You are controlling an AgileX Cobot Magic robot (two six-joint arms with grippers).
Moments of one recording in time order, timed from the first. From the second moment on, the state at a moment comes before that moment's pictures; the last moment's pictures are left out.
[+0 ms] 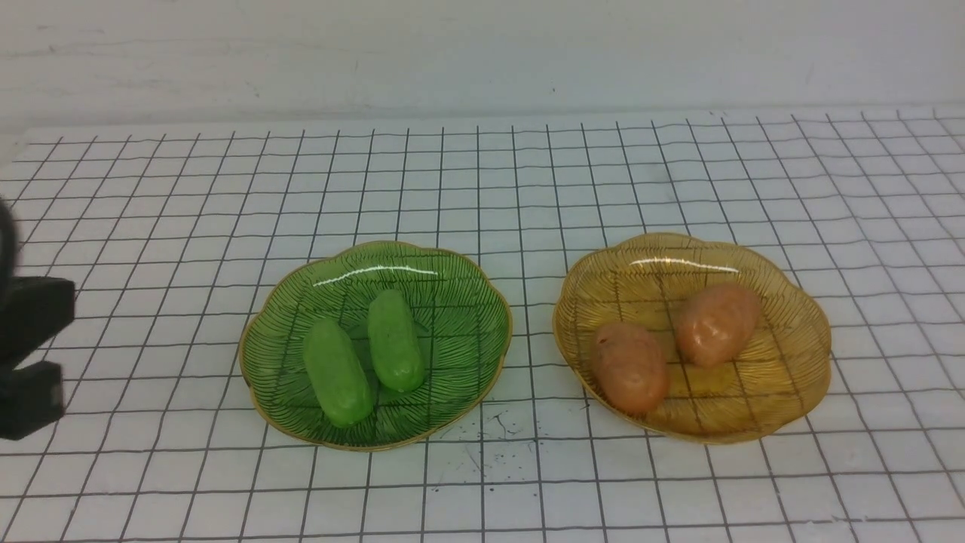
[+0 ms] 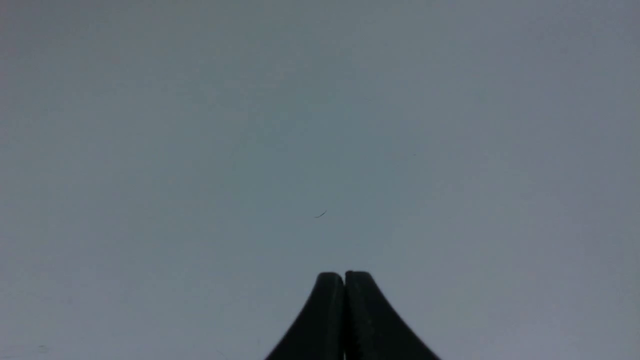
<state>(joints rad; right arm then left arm) 0.13 -0.01 -0.35 0.24 0.03 -0.12 -0.34 0.64 -0.85 0.11 0.76 -0.14</state>
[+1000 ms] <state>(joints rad) 0.13 -0.01 -0.35 0.24 0.03 -0.12 -0.34 0.34 -0.67 0.10 0.73 -0.14</state>
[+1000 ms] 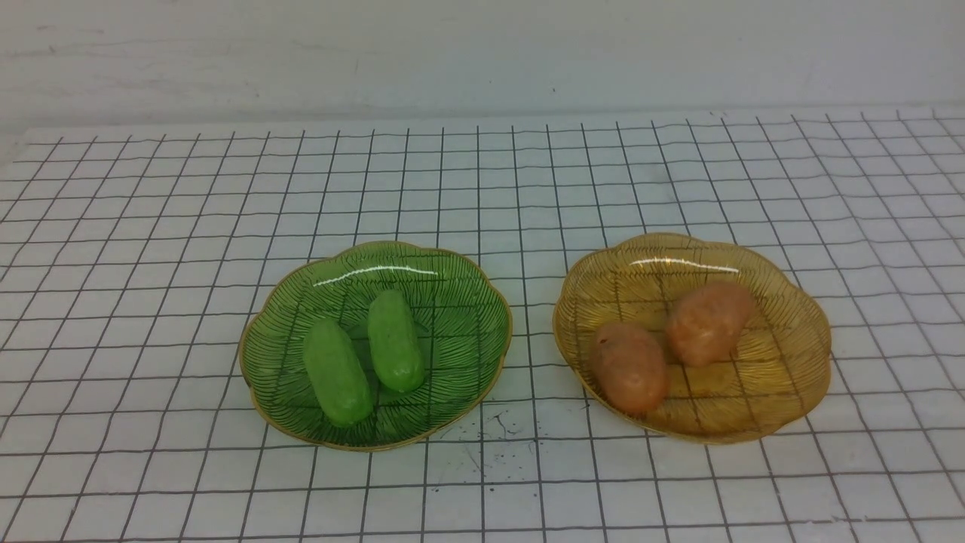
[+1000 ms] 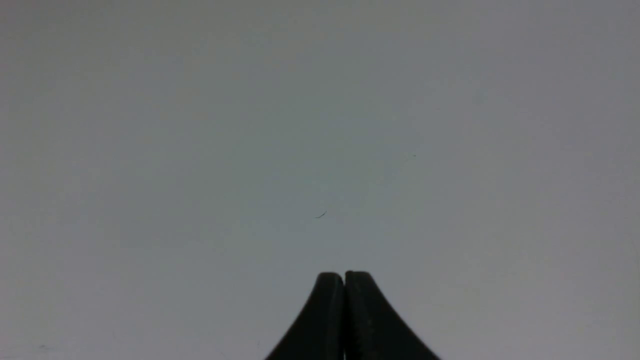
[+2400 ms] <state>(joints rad) 0.13 -0.01 -0.35 0.24 0.04 -0.12 -0.04 -0.01 0.03 -0.12 0.38 0.17</state>
